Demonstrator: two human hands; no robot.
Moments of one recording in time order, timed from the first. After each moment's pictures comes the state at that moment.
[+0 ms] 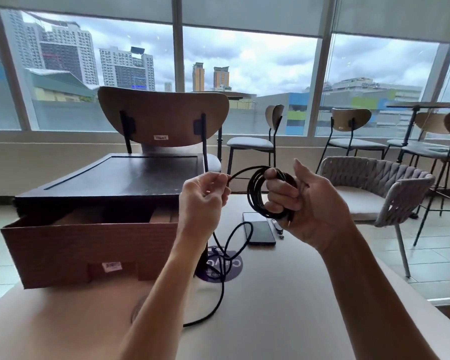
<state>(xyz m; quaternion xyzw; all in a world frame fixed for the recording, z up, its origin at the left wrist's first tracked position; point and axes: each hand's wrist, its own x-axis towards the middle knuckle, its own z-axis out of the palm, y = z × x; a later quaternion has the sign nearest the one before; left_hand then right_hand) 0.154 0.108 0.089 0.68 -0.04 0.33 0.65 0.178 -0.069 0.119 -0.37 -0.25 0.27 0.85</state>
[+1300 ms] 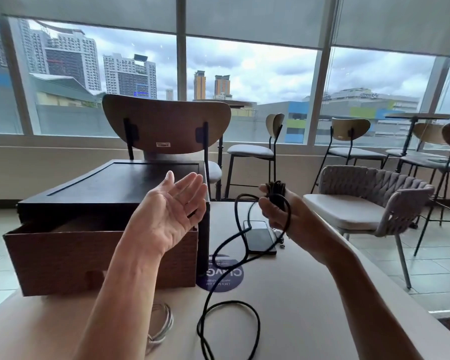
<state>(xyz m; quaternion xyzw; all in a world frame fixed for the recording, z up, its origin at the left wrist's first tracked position) 0.128 0.163 0.111 0.36 -0.01 0.06 0.93 0.189 -0.064 0.098 -0.75 -0.36 -0.04 0.55</state>
